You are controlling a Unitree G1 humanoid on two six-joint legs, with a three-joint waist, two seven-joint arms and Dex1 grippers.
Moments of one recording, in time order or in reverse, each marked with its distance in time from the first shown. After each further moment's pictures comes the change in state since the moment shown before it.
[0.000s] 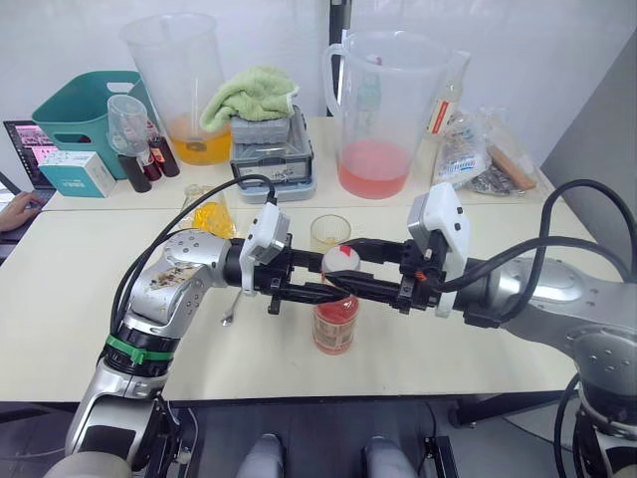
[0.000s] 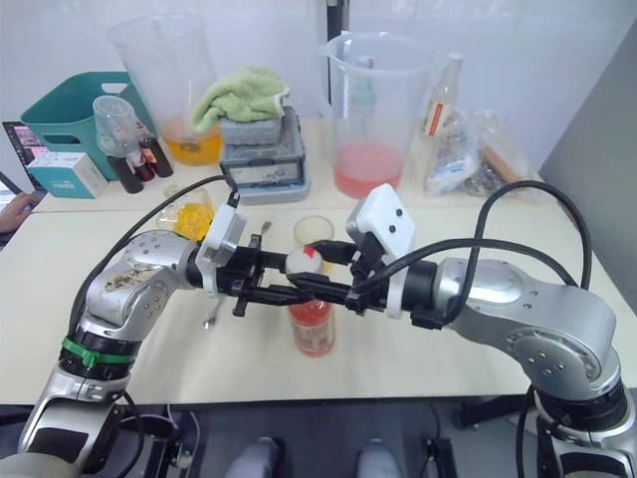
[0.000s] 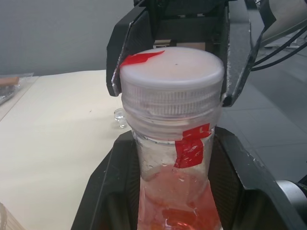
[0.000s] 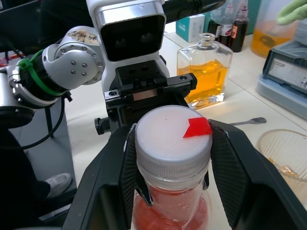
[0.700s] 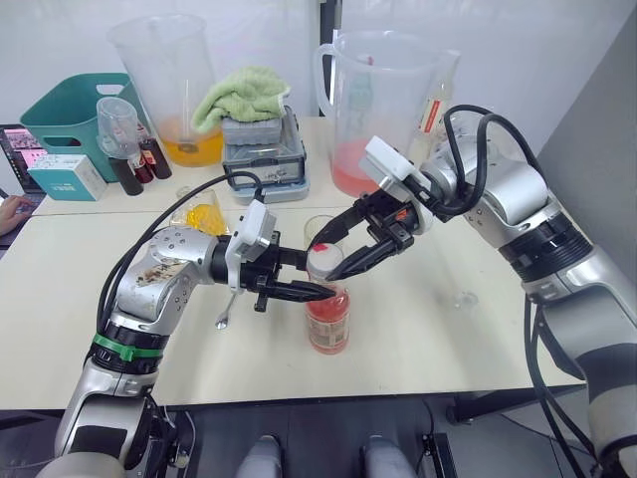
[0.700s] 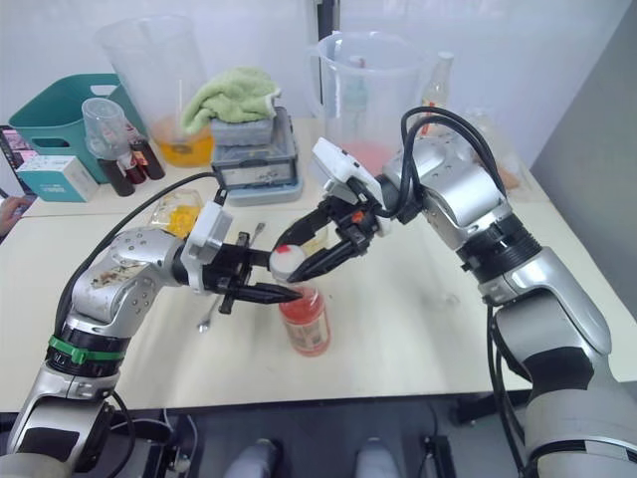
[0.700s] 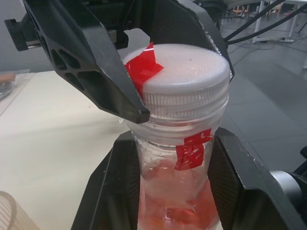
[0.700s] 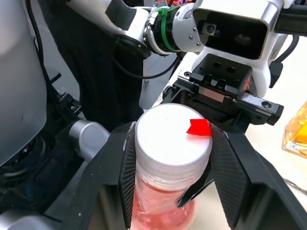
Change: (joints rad) left arm -0.003 0.035 0.011 0.024 0.003 -0.006 -0.053; right arm -0.630 0.115 0.606 0.995 -0.355 -0.670 1.145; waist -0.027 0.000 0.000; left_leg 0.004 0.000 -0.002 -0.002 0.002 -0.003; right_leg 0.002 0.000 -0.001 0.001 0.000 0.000
